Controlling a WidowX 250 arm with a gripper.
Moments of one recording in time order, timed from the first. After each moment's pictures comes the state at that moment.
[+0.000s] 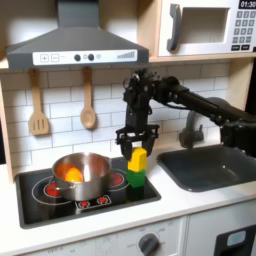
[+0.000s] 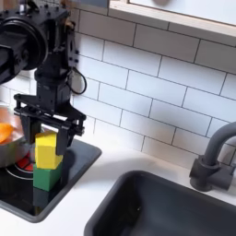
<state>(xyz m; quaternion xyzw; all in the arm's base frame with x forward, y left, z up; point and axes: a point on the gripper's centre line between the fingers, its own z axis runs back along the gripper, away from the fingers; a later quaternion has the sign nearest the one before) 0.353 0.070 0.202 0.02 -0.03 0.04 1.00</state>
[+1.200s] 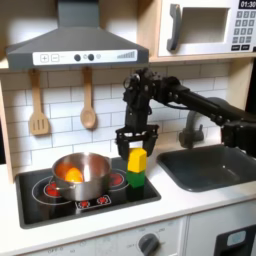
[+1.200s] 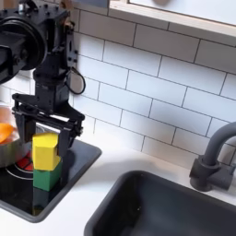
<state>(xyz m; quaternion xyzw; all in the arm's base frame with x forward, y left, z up) 0.354 0.074 0.203 0.03 -0.04 0.05 1.00</state>
